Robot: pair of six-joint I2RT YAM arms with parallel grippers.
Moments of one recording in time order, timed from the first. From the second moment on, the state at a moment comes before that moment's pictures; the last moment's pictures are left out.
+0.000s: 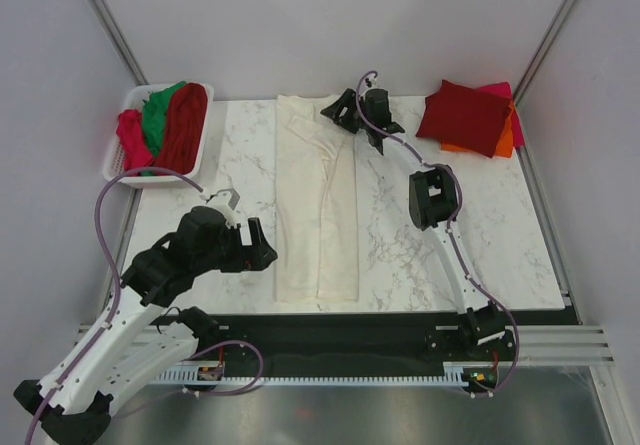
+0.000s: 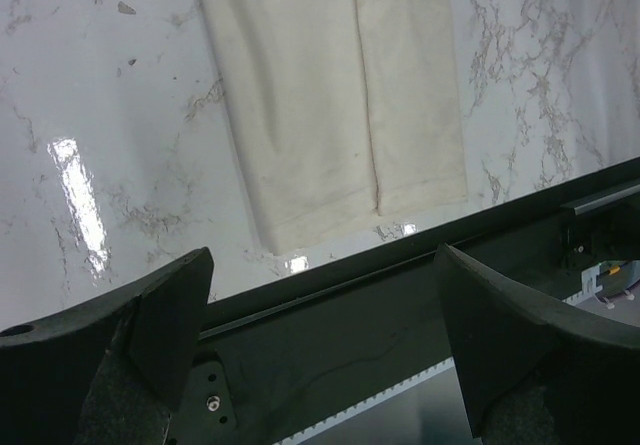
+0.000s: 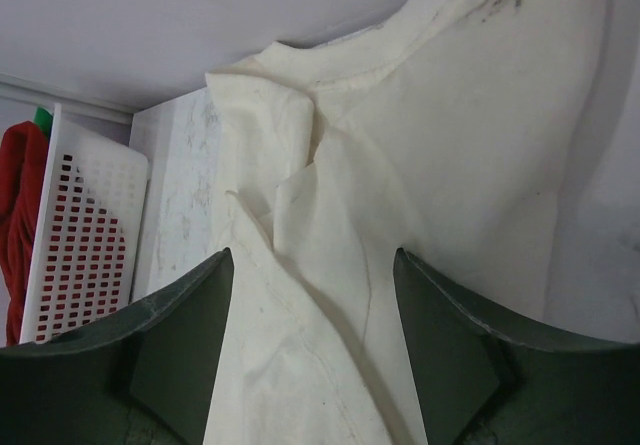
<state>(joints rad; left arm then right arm) -0.60 0.67 0.84 -0.91 0.00 -0.59 0.31 2.91 2.57 0.02 -0.35 0.82</state>
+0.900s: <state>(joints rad) -0.61 0.68 0.62 -0.91 0.00 -0.60 0.46 1.48 1.31 0.03 -0.13 0.55</state>
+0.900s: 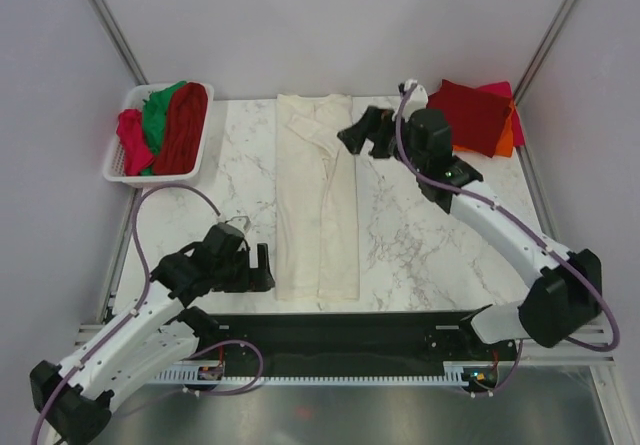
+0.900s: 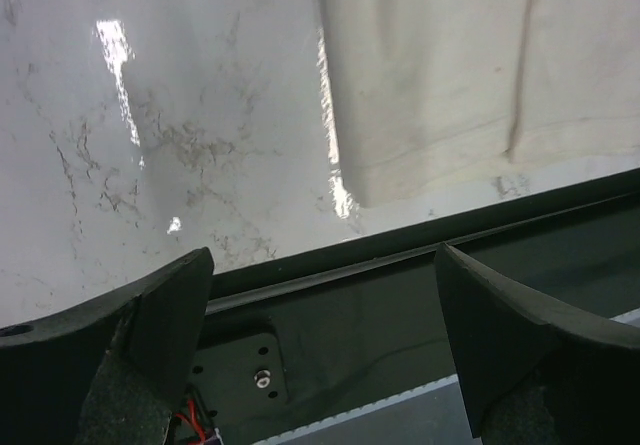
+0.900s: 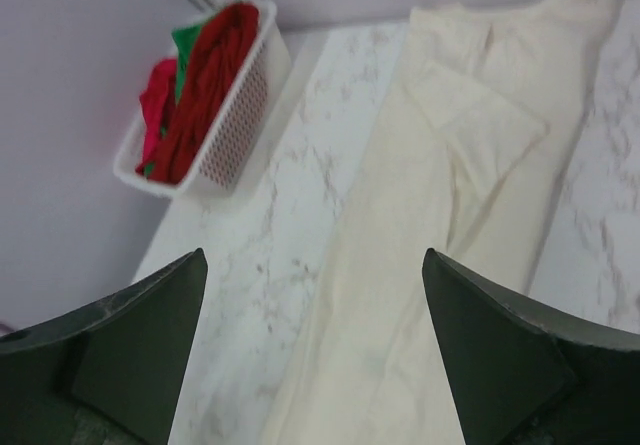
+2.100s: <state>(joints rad) -0.66 0.76 0.29 -0.39 0.03 -0.97 0.99 1.26 0.45 -0.05 -0.01 0.99</state>
